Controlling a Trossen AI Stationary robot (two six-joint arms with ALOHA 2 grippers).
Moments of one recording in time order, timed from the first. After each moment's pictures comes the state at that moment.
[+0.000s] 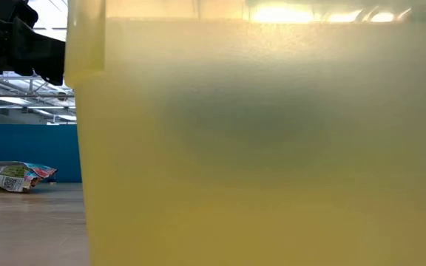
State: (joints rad) left arm -0.25 0.02 0.02 0.05 -0.29 0.04; right arm 0.73 1.08 0.62 -0.73 0.35 1.12
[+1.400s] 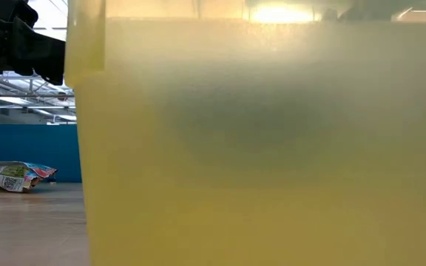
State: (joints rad) left arm -0.25 0.02 0.02 0.05 -0.29 0.04; right arm -0.06 0.51 0.73 -0.43 0.65 0.01
